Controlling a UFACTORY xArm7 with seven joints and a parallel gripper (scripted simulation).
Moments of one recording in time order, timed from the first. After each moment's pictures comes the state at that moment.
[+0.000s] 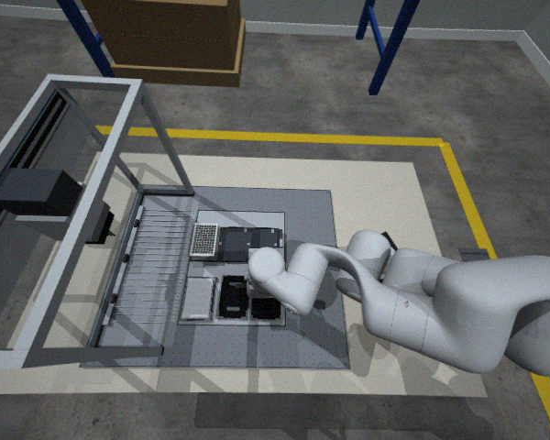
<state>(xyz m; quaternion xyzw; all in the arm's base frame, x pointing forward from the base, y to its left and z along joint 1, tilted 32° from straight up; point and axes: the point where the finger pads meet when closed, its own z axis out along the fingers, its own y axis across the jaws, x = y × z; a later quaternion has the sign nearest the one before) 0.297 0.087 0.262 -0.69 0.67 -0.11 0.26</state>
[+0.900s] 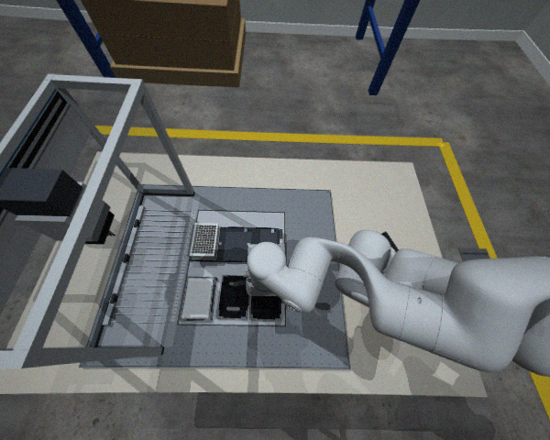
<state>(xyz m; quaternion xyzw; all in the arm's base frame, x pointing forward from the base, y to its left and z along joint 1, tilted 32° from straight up) 0.283 0.081 0.285 -0.69 0.67 -0.11 0.26</state>
